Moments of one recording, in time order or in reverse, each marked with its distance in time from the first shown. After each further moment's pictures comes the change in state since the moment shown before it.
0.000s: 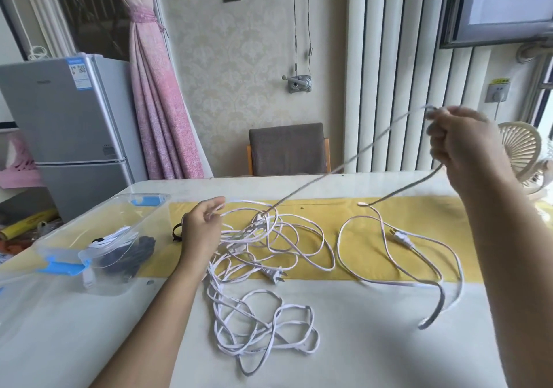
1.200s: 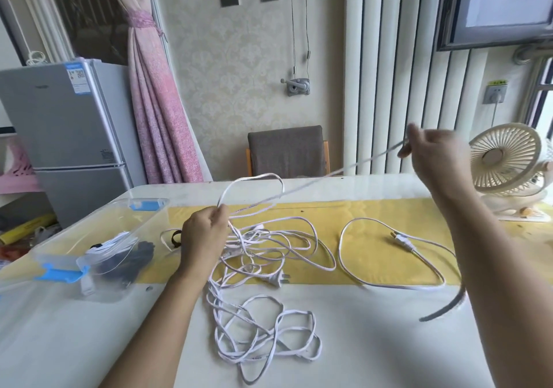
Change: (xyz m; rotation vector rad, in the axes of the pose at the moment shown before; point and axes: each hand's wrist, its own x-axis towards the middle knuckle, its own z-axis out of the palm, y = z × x) left_hand -0.008 0.017 -0.002 0.394 0.031 0.080; right_hand 0.000 0.026 0.011 -0.721 0.097 -0.123
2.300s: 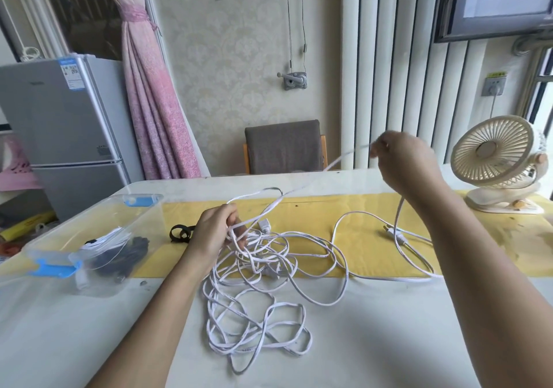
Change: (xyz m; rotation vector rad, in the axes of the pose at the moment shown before) left_hand -0.019 0.028 0.006 -0.693 -0.364 -0.217; right_hand -0.007 0.002 0.017 -0.368 -0.159 -0.176
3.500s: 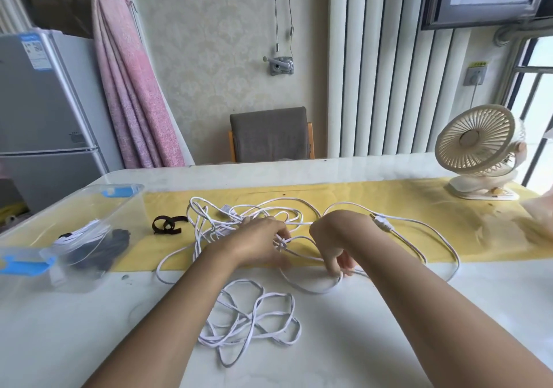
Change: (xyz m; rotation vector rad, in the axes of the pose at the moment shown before) left_hand 0.010 -0.024 0.053 1.293 -0.626 0.232; right_hand -0.063 -0.045 0.052 -0.685 -1.285 -0.194
